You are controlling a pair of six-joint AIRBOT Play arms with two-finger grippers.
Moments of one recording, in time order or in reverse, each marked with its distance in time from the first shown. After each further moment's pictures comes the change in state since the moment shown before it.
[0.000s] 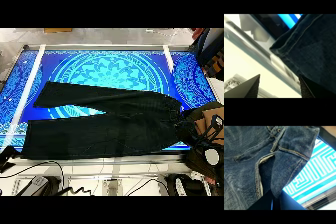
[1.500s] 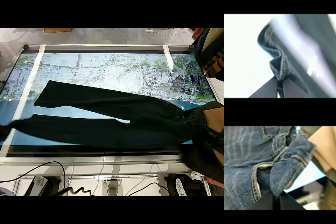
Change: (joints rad) left arm 0.045 0.135 -0.042 -0.883 0.105 0.585; right arm 0.001 0.002 0.327 -0.084 0.302 -0.159
